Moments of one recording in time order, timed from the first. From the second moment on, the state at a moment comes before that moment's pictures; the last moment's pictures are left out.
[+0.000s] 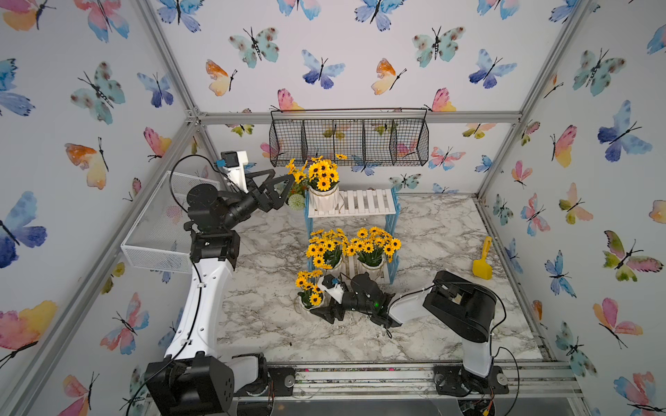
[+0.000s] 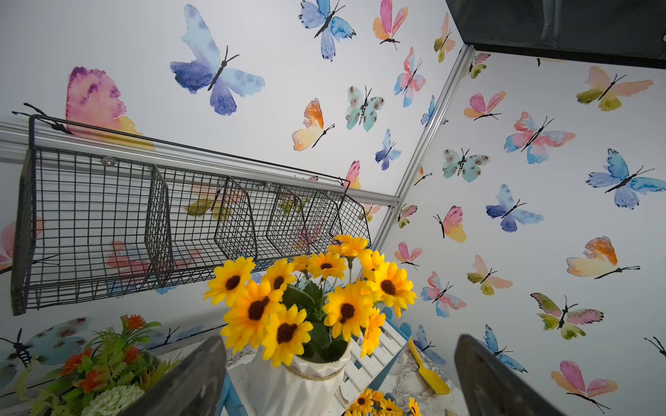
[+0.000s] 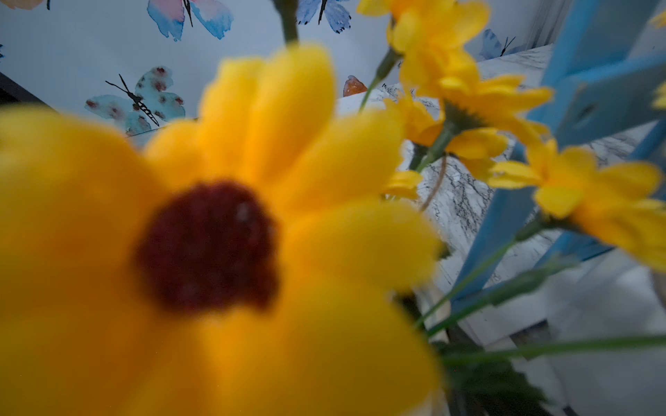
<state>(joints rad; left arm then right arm) 0.06 1.22 1.23 0.23 0.82 -0.55 1.07 1.95 0.81 0.80 -0.36 0.01</state>
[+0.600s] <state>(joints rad) 0.07 1.22 1.20 0.22 0.80 -0.53 1.08 1.88 0.80 0.54 -0.38 0.01</state>
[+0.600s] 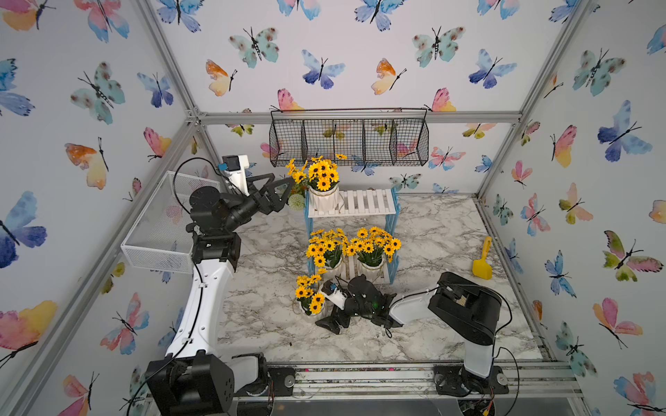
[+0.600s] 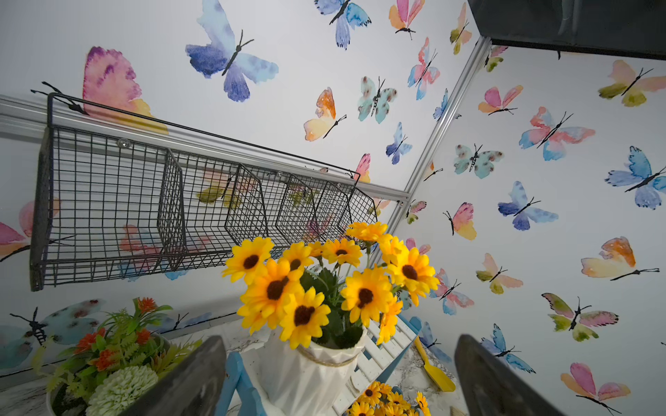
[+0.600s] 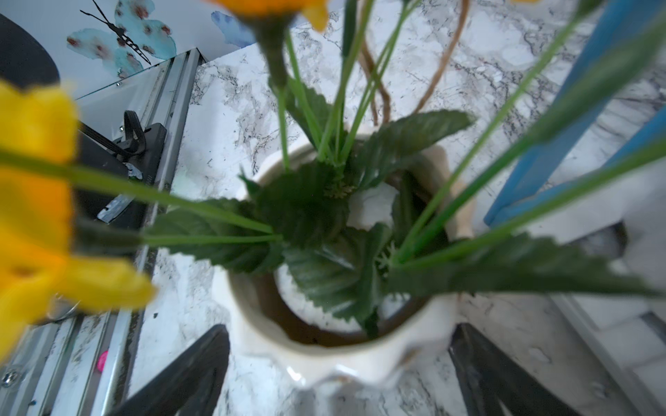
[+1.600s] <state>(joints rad) 0.04 1.27 1.17 0.16 0.80 -0.16 0.93 1.15 0.96 -0.05 -0.13 0.01</state>
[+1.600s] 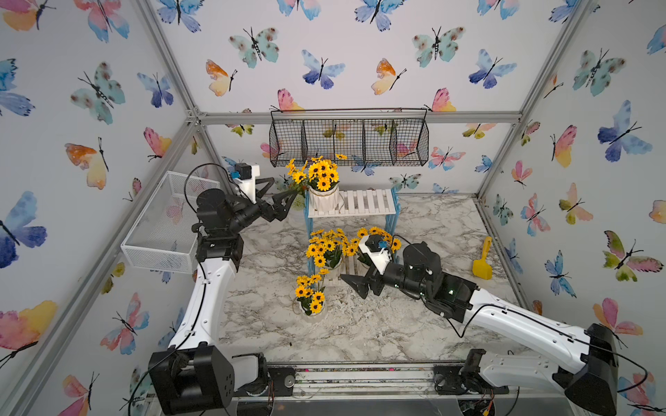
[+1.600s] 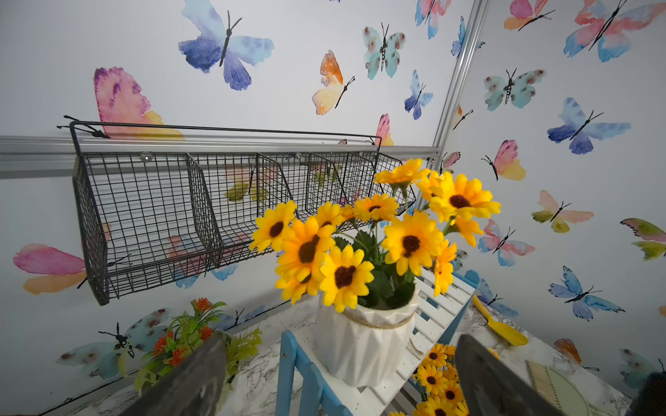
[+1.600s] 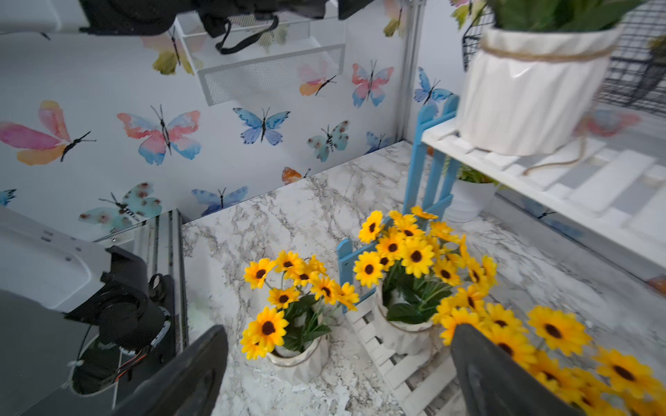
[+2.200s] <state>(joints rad) -0.05 1.44 1.30 0.03 0.80 0.04 0.50 1.12 1.11 -0.22 -0.24 0.00</state>
